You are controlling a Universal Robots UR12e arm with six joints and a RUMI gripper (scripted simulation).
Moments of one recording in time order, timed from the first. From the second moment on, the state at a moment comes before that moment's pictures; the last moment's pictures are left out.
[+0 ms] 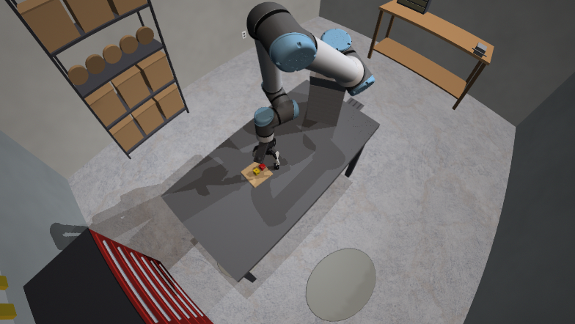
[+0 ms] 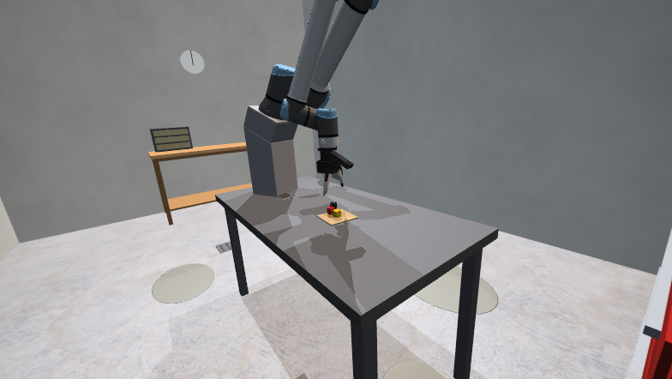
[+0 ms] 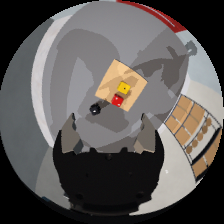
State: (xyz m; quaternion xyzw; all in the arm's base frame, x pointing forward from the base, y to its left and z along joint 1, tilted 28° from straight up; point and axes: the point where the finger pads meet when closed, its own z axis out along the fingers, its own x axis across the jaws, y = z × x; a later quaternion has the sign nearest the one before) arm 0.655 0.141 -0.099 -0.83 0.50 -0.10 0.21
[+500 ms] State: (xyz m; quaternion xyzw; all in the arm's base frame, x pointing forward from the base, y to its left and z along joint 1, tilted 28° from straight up) arm 0.616 0.160 -0.112 -0.90 0.38 -0.13 0.20
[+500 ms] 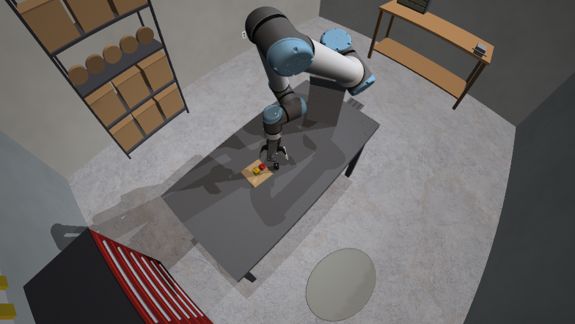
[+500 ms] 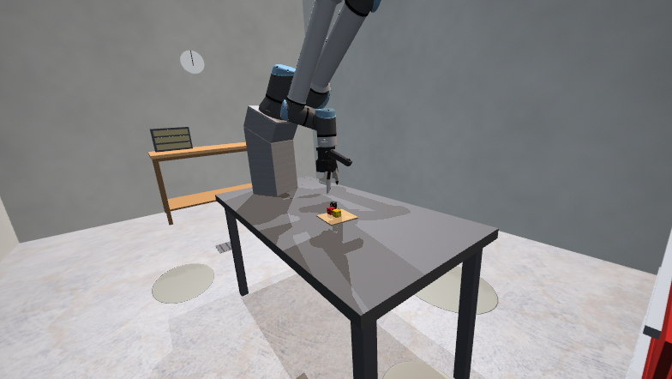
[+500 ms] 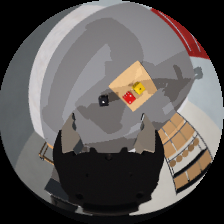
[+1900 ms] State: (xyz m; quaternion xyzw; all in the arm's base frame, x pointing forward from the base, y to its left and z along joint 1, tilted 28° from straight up) arm 0.603 0.166 -0.114 -0.91 0.32 -0.15 0.19
